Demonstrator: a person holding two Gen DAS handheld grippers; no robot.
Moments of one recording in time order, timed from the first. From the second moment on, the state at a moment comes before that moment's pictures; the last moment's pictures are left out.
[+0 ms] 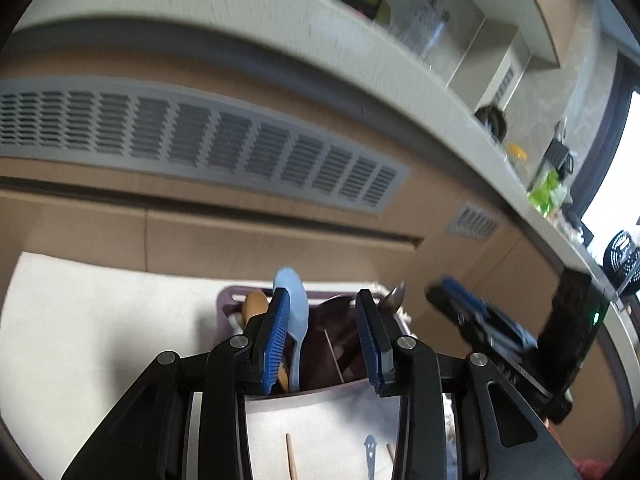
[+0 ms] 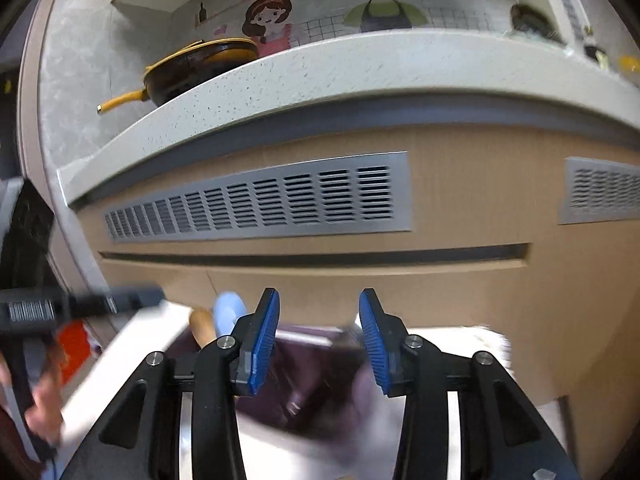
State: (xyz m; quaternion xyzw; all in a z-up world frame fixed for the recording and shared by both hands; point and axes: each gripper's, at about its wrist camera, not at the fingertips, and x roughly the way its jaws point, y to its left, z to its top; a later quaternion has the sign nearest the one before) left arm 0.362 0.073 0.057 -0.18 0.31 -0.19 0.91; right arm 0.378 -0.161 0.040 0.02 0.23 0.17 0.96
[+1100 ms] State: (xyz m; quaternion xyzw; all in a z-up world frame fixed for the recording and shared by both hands) left arm 0.226 0.071 -0.067 -0.11 0.46 -0.09 0.88; right arm 0.261 -0.171 -0.082 -0.02 0.48 0.13 0.87
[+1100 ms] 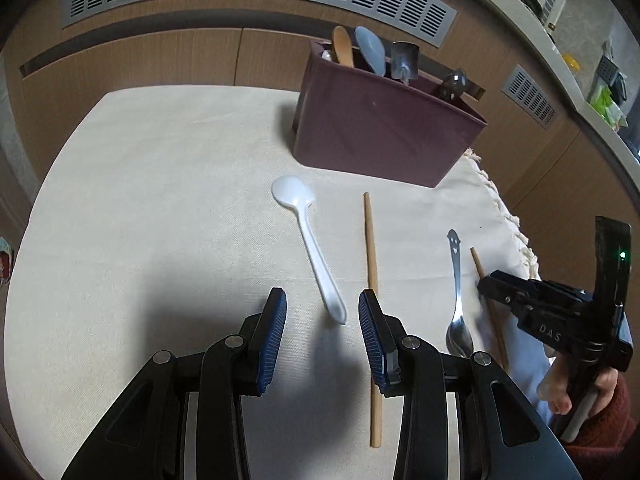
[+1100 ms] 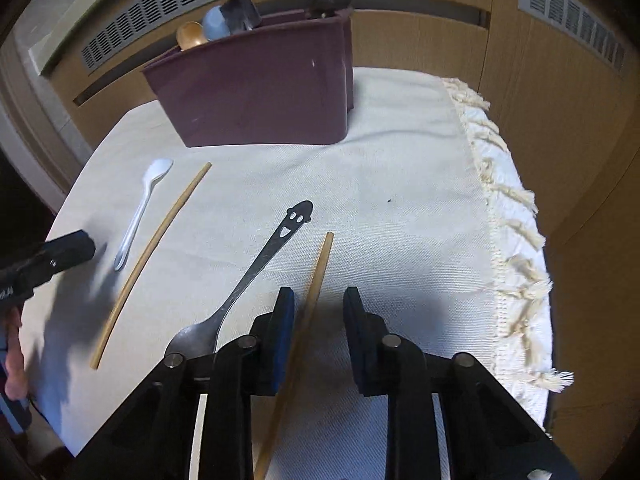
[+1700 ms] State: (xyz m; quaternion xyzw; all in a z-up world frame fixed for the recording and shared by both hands) left arm 0.296 0.093 -0.078 -0.18 0.48 -0.03 0.86; right arm 0.252 -0.179 -0.042 0.02 0.43 0.17 0.89
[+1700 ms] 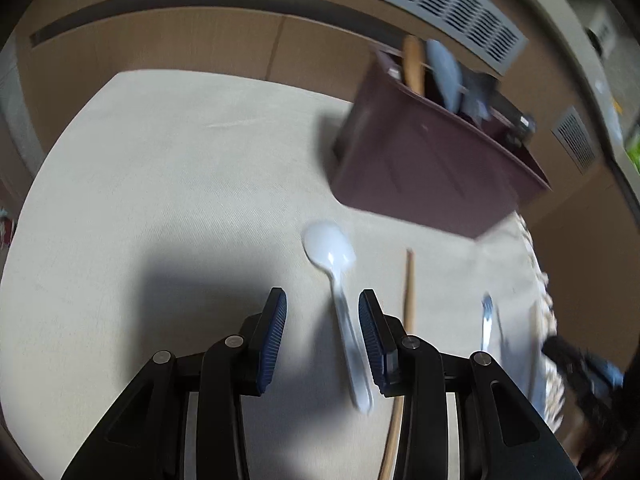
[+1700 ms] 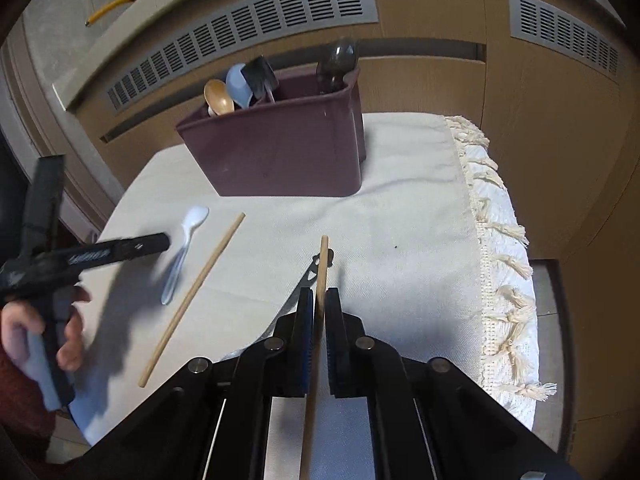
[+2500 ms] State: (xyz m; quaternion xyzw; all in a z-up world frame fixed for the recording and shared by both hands) left arm 0.302 0.066 -0.088 -0.10 0.48 -0.04 0.87; right arm 0.264 -0.169 -0.083 -0.03 0.49 0.16 0.85
